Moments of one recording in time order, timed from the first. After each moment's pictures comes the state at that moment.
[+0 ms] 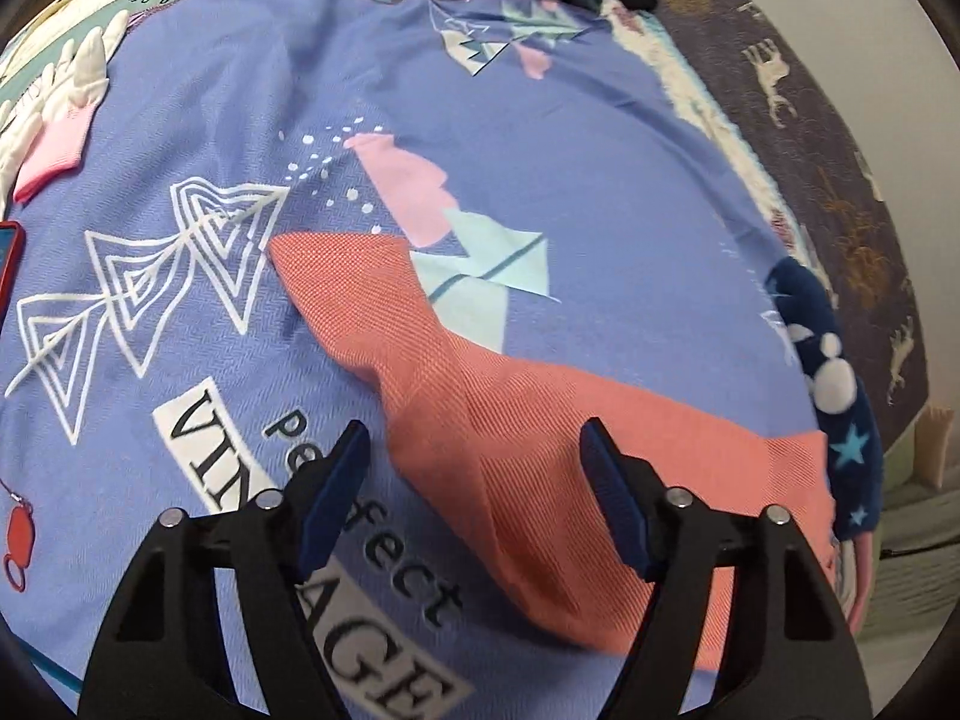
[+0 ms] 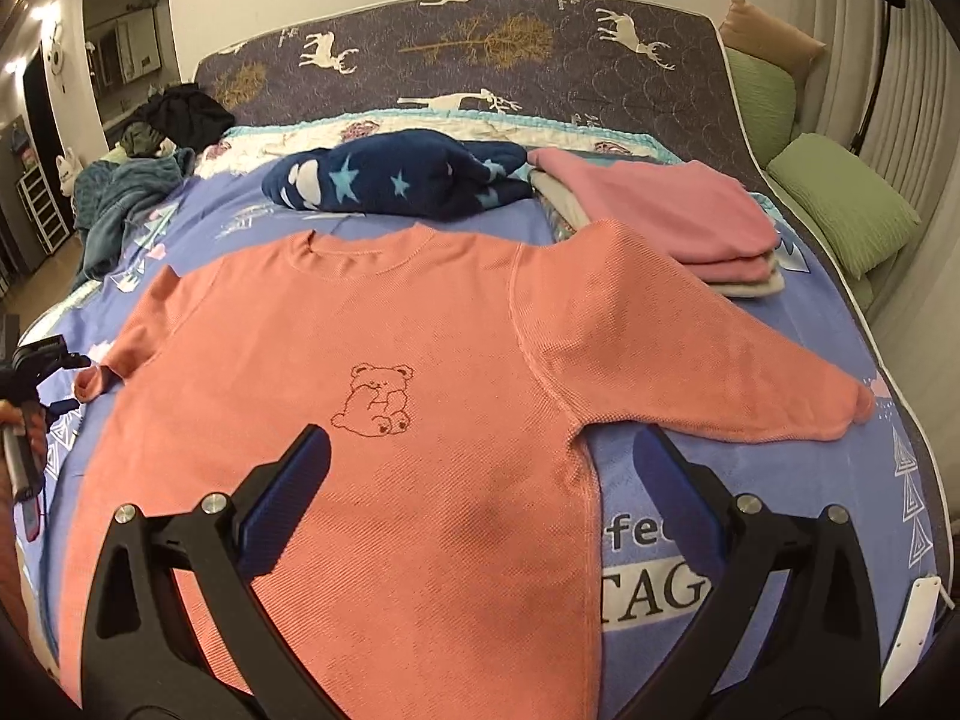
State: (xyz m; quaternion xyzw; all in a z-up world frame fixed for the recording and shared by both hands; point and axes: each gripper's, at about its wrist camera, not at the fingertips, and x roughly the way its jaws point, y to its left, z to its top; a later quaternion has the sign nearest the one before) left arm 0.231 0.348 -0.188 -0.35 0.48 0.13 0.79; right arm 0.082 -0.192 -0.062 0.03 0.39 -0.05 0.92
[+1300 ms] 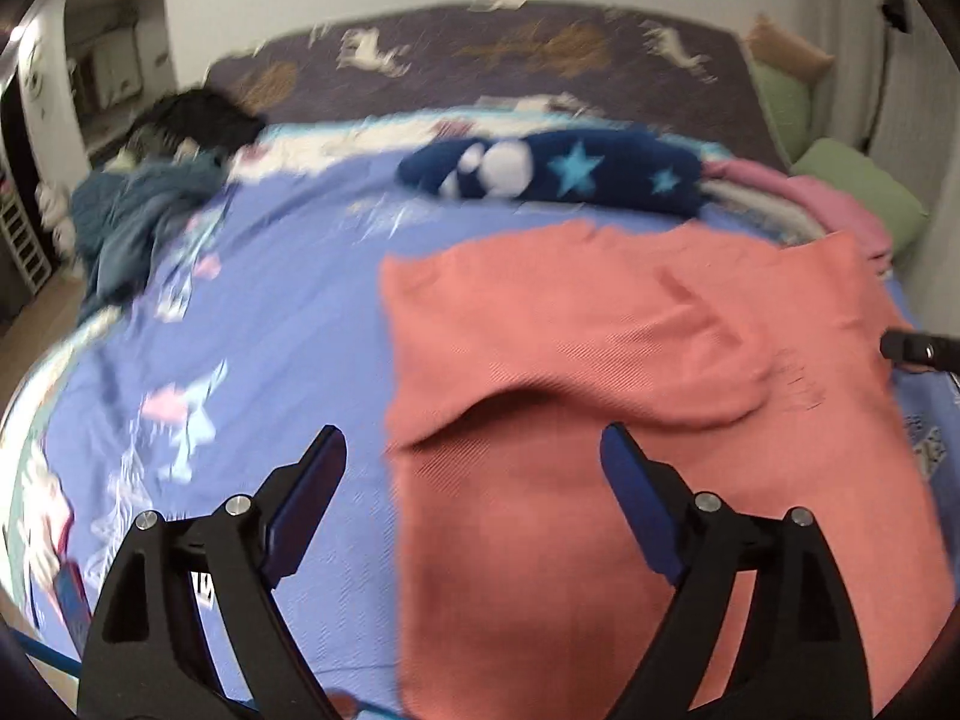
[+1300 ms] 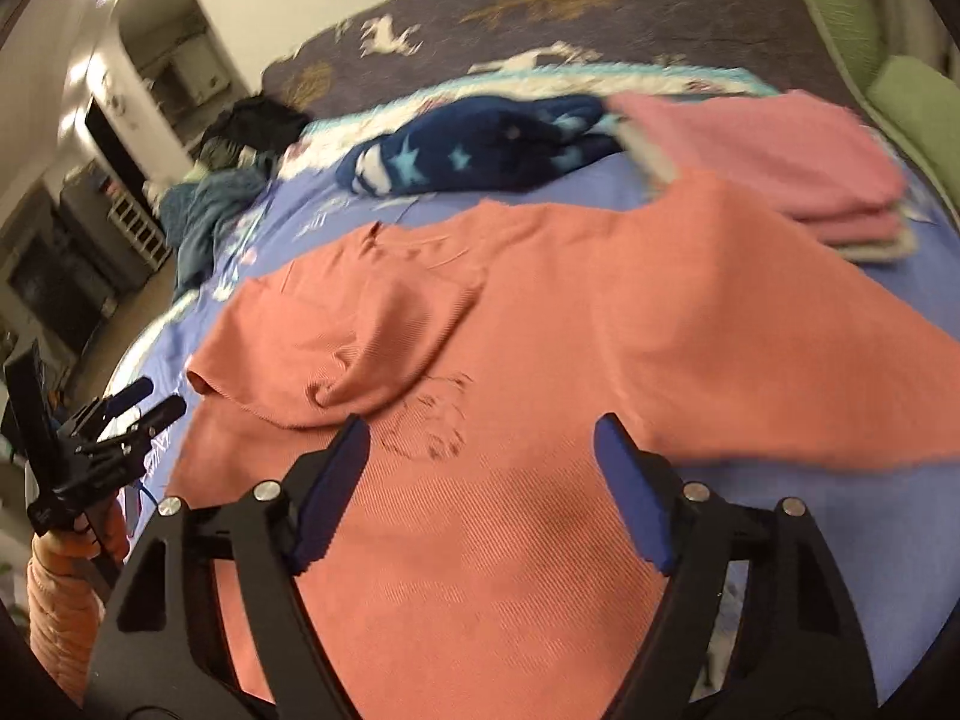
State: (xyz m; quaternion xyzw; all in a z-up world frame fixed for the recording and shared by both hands) left arm 0.143 0.086 -0.091 0.05 0.40 -0.08 0.91; right arm 0.138 -0.219 -0.088 0.13 0.43 0.10 0.89
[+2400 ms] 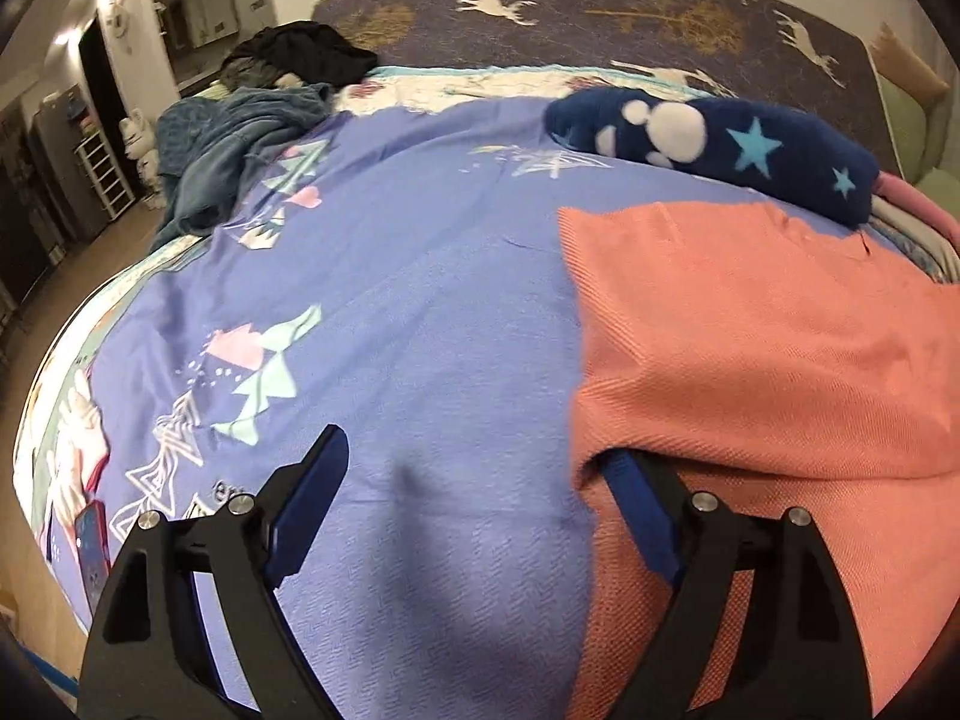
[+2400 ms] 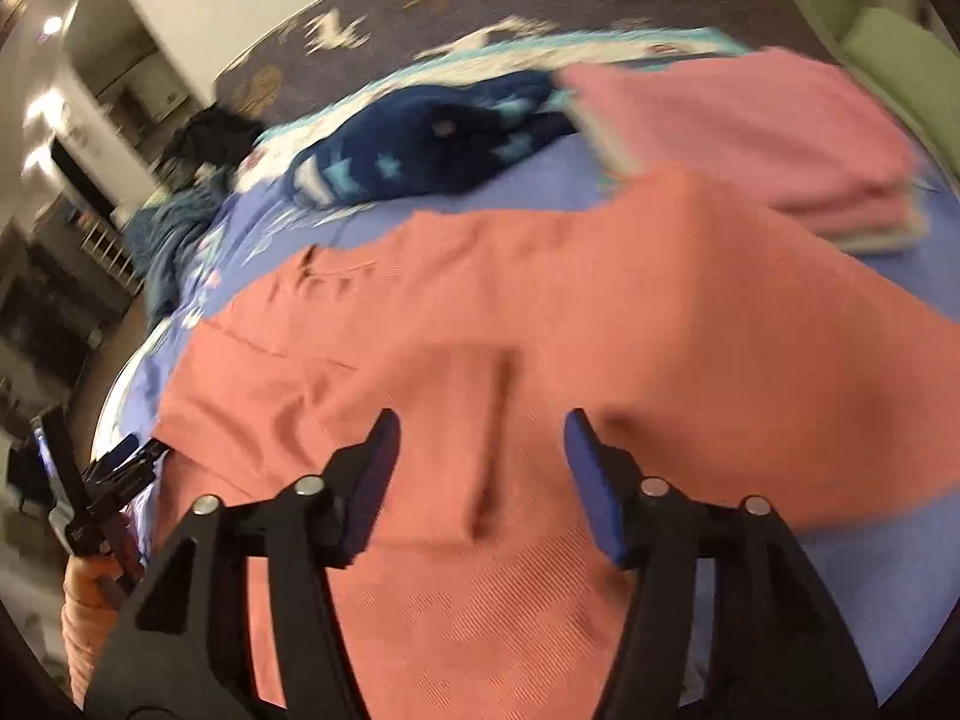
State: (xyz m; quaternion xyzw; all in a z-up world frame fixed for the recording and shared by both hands) left arm 0.187 0.134 -0.126 0.04 0.42 0.05 0.90; right arm 0.184 -0.238 -0.101 0.16 0.46 0.08 0.87
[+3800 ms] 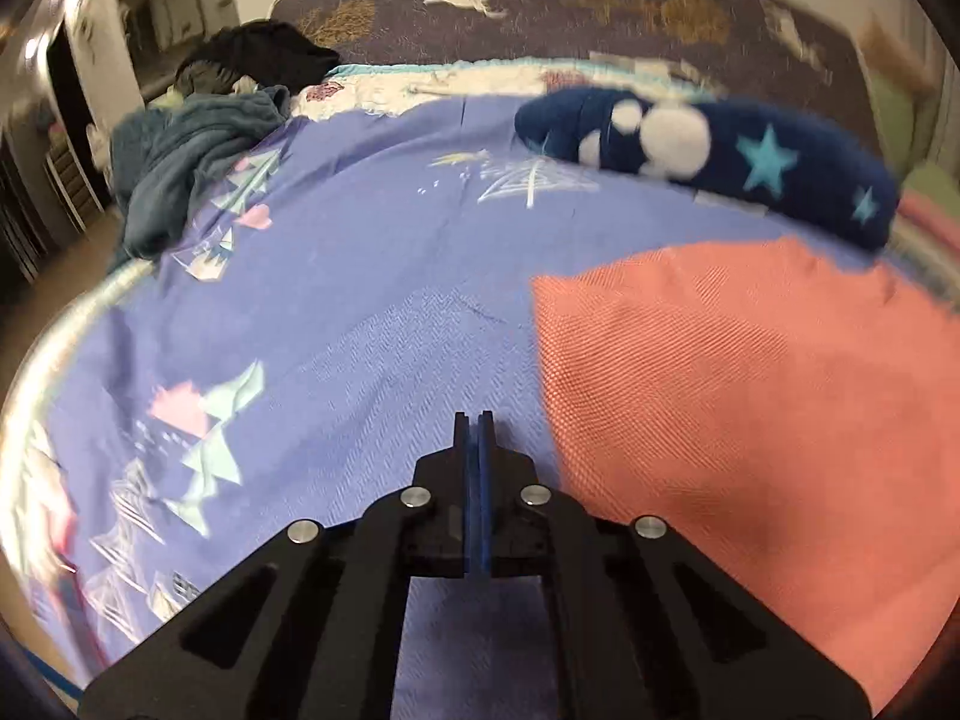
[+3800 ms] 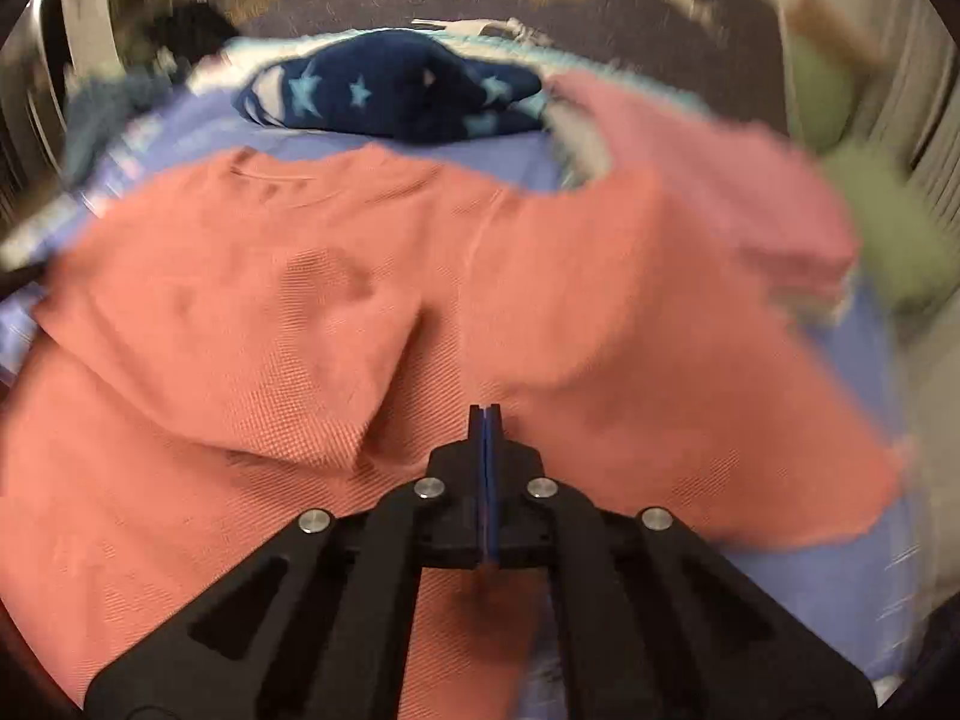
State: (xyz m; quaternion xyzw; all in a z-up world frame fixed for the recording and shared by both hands) left arm 0.253 0.137 -0.128 0.02 0.42 0.01 0.91; right arm 0.153 -0.229 -0.117 0.00 0.46 0.00 0.89
